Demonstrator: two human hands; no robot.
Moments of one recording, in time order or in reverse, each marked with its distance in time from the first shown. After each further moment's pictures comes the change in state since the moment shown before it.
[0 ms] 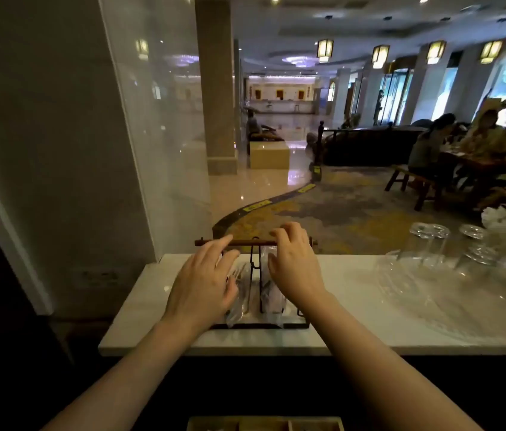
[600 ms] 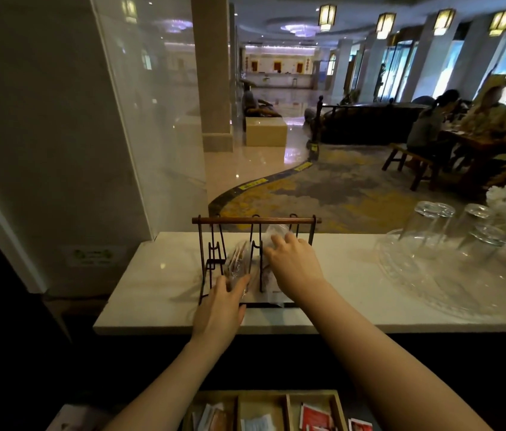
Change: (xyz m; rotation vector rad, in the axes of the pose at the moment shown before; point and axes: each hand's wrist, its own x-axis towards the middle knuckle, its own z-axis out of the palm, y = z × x) left_hand -0.049 0.014 0.099 -0.132 -0.390 -0.351; right_hand -0.014 0.002 0.014 -0.469 -0.398 -0.198
